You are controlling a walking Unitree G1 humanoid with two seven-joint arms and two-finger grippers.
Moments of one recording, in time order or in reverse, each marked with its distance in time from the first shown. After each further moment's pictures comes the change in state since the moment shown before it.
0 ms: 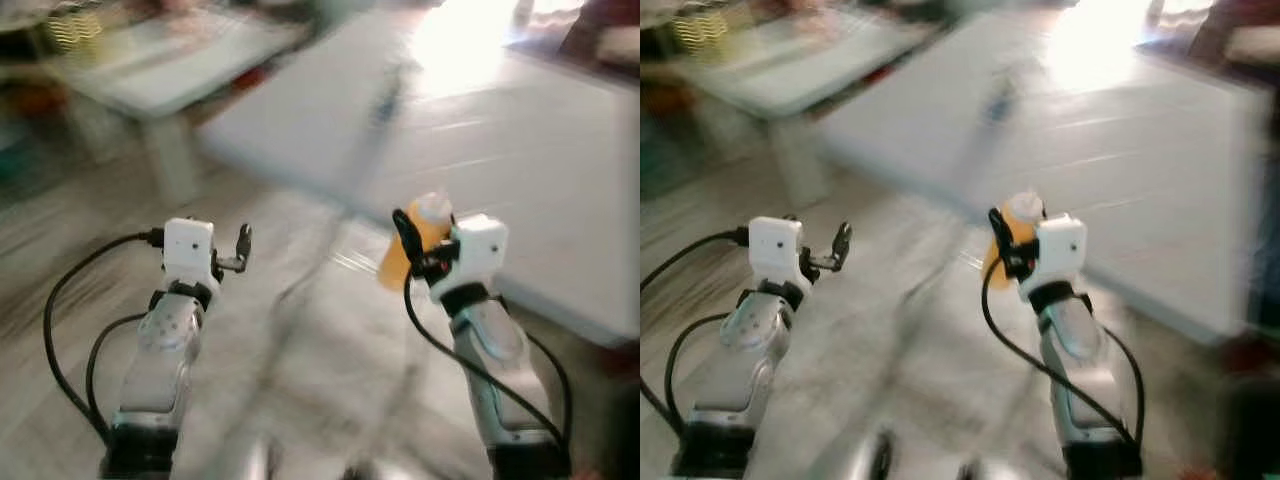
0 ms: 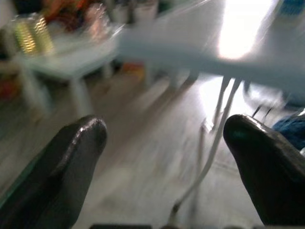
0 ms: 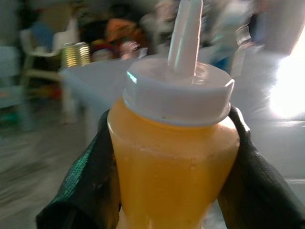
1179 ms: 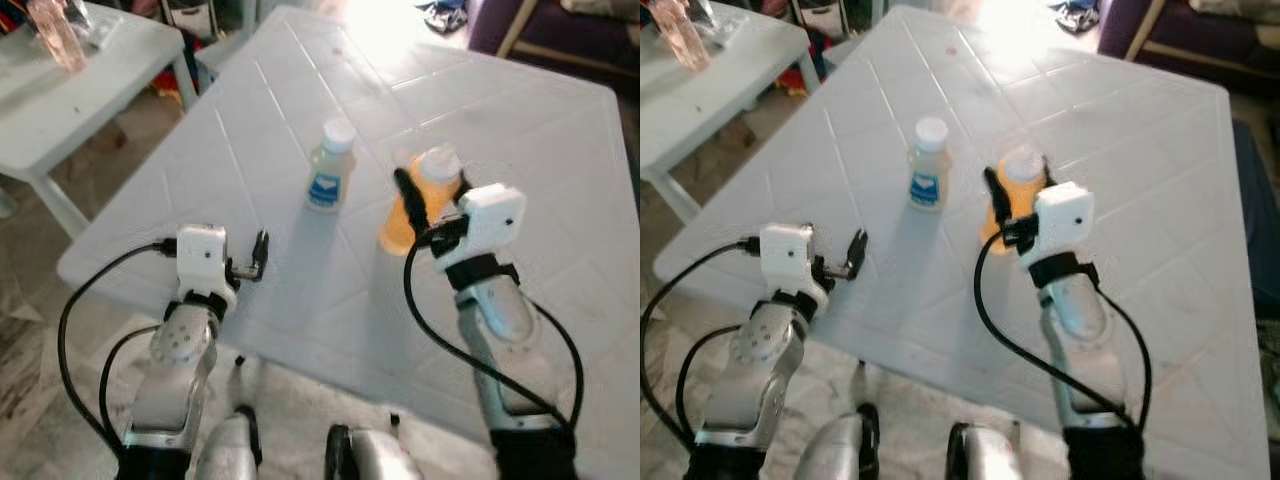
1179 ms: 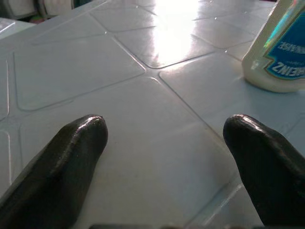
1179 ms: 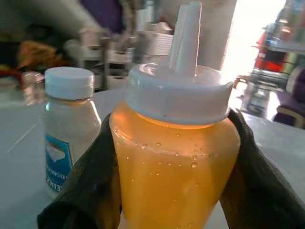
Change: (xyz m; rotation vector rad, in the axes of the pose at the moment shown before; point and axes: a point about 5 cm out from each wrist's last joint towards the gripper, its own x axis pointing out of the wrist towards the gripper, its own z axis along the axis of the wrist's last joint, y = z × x) left arm -0.001 -0.017 0.022 -0.056 -0.052 -0.042; right arm 0.009 0.009 0.047 -0.072 -0.217 -0.016
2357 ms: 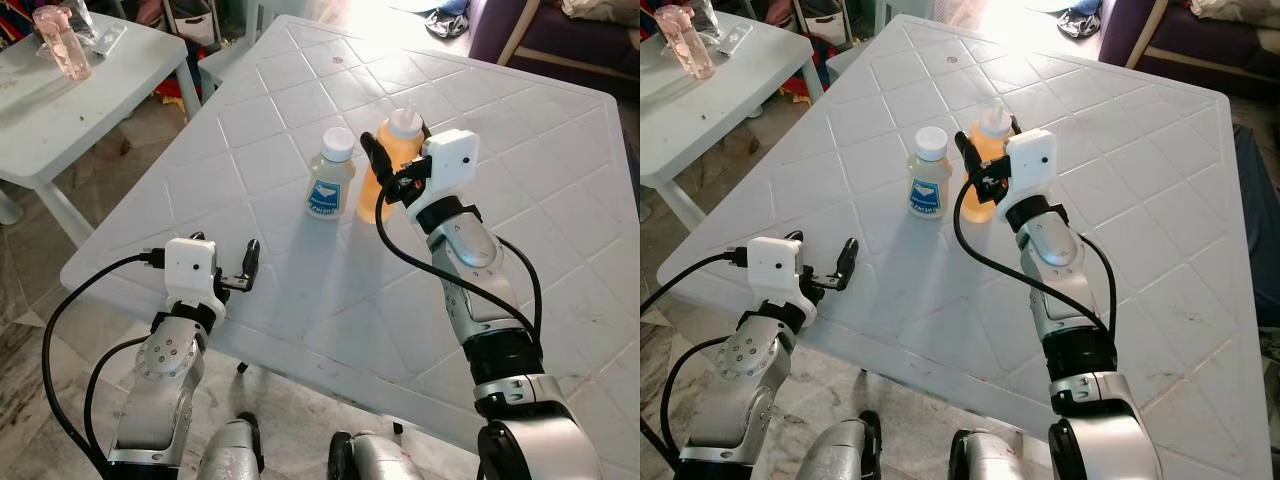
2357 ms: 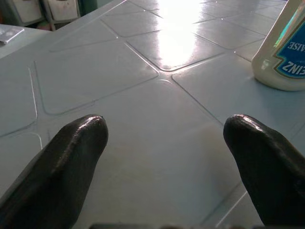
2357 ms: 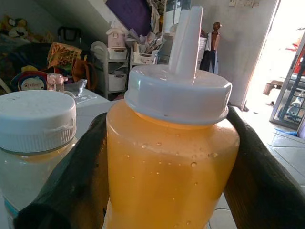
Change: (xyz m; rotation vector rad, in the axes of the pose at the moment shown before) left arm -0.016 0.013 -0.010 0.019 0.018 0.012; right arm 0.072 -0.001 -0.015 -0.001 0.009 0.155
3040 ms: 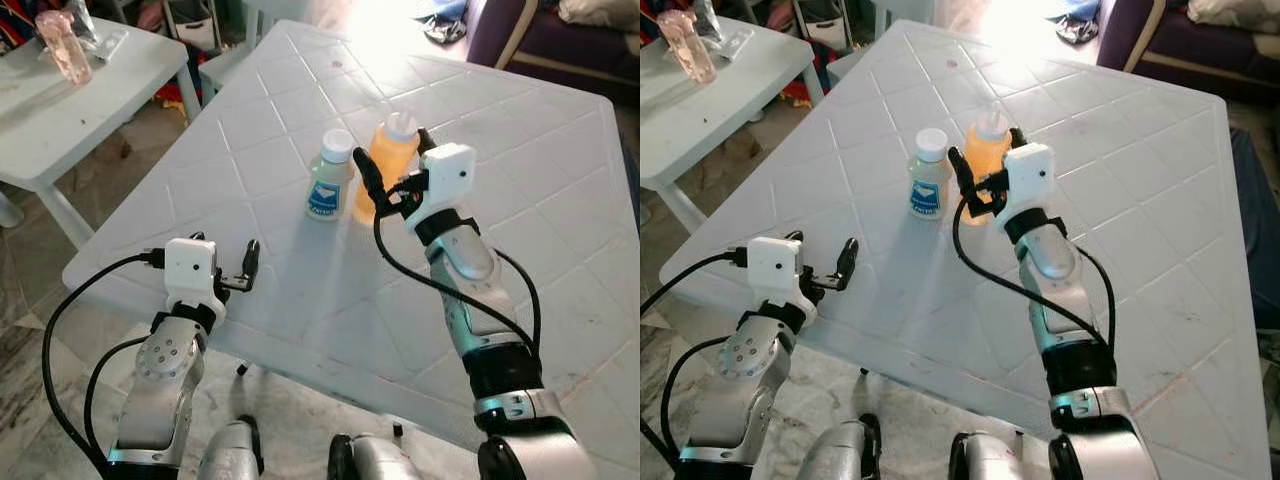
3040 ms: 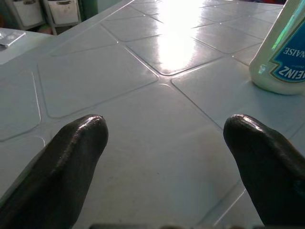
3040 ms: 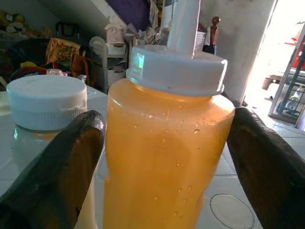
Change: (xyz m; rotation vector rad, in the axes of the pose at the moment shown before) left arm 0.000 0.000 0.000 -0.001 -0.003 -0.002; right arm -0.009 0.004 -0.007 0.014 0.030 -0.009
